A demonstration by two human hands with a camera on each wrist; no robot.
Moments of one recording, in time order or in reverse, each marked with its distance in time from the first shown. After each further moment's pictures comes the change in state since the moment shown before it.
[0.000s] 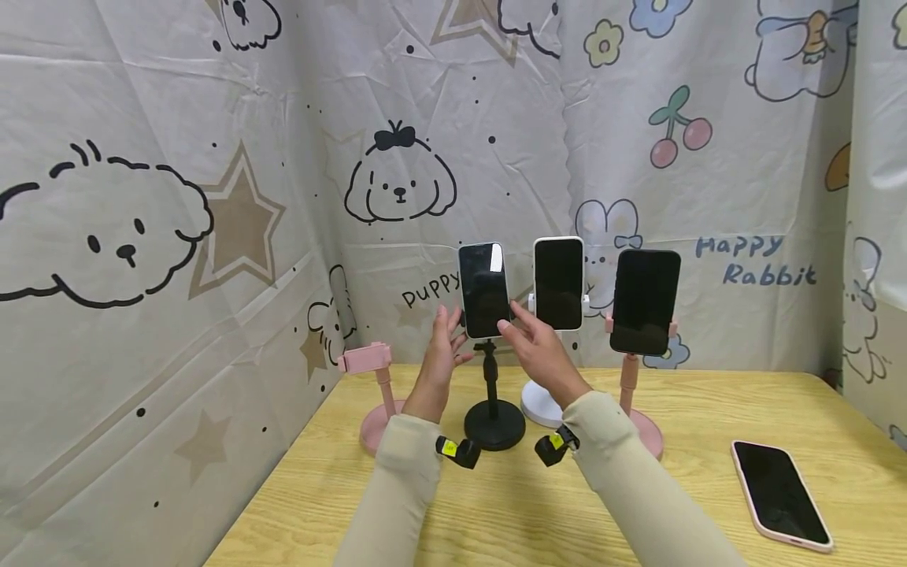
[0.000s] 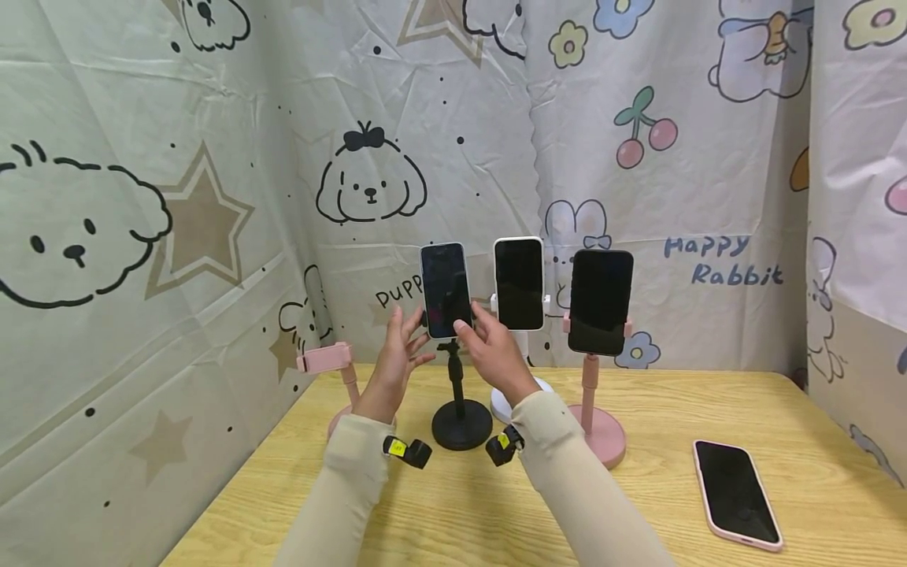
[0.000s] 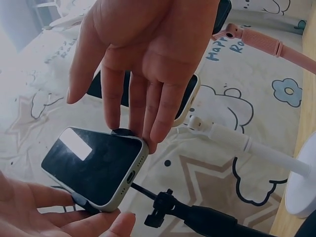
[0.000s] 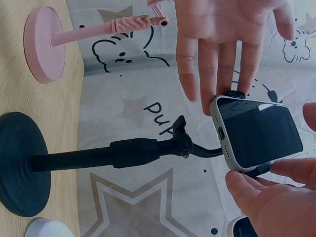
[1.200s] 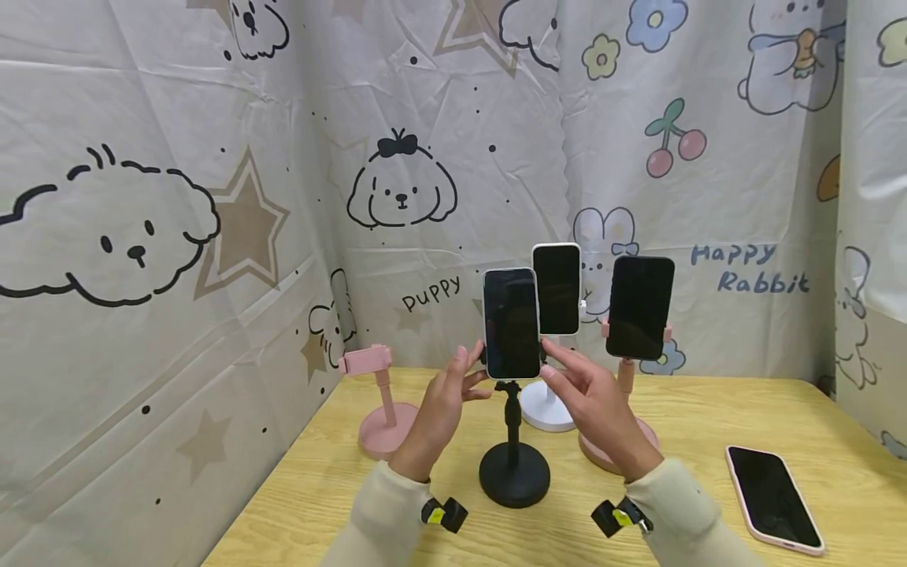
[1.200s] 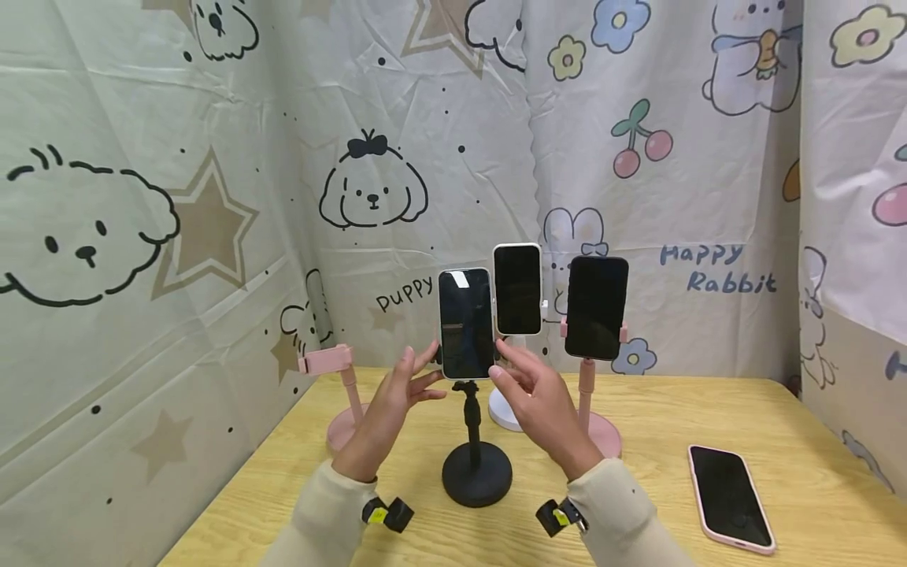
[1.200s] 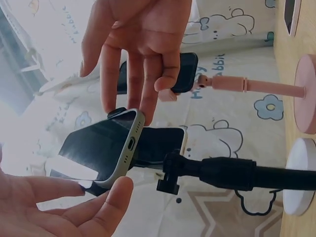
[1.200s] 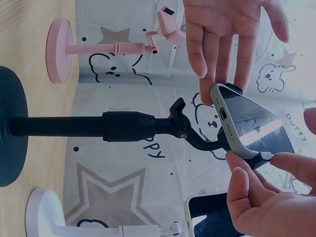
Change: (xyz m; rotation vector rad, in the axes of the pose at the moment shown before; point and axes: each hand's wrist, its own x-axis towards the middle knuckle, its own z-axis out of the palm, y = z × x) left_hand -0.072 0.015 0.008 0.142 -0.185 0.152; right_hand -0.089 -0.003 -0.030 -0.134 0.101 -0.234
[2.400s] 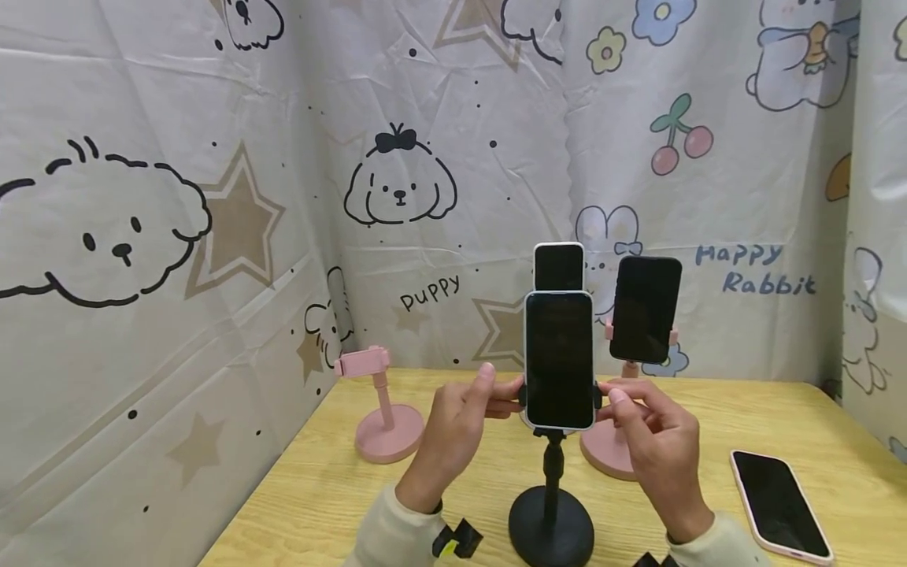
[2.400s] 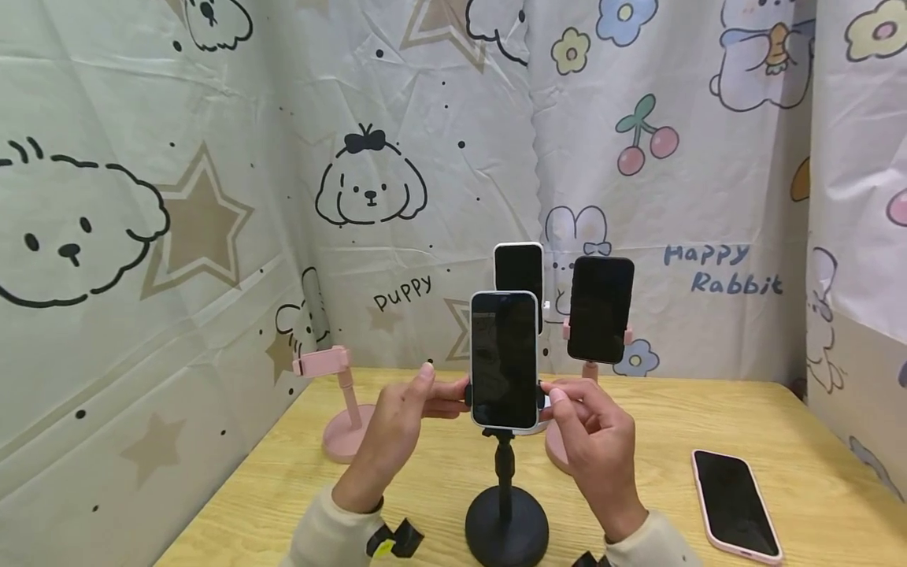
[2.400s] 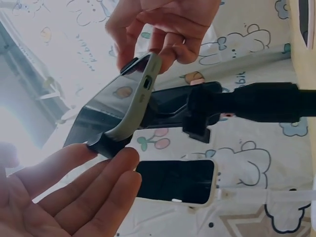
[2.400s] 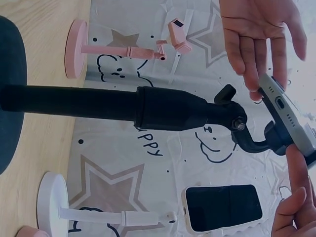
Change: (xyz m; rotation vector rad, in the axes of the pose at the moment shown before) left_hand -0.014 0.019 0.023 0.026 0.041 0.191; right_hand -0.045 0.001 -0.016 -0.031 0.491 -0.144
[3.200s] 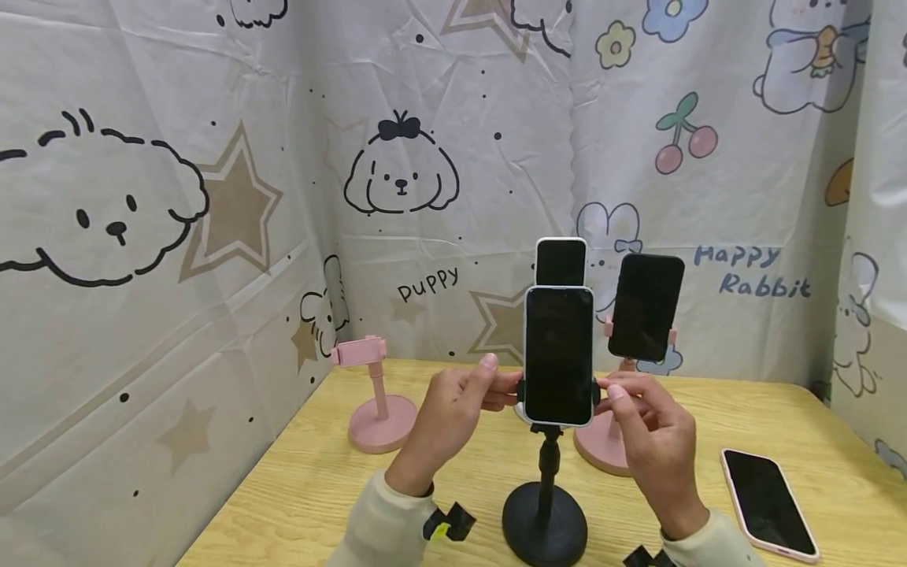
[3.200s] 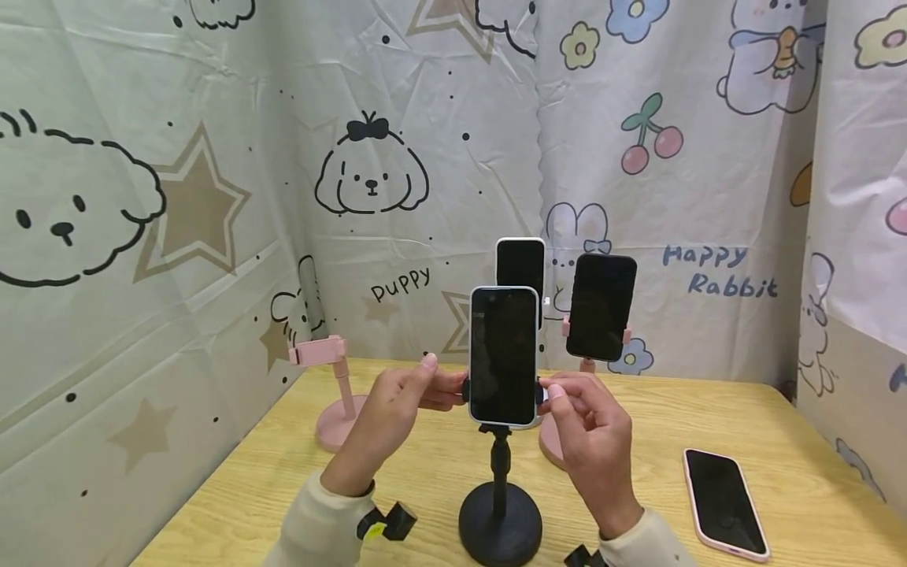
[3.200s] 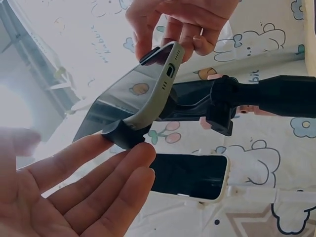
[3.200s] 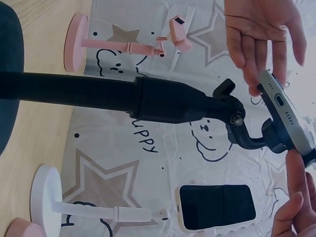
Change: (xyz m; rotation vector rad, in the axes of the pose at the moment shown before) left_hand 0.005 0.005 -0.010 0.008 -0.058 -0.024; right_hand 0.001 -0.007 0.001 -0.041 -0.039 -0.110
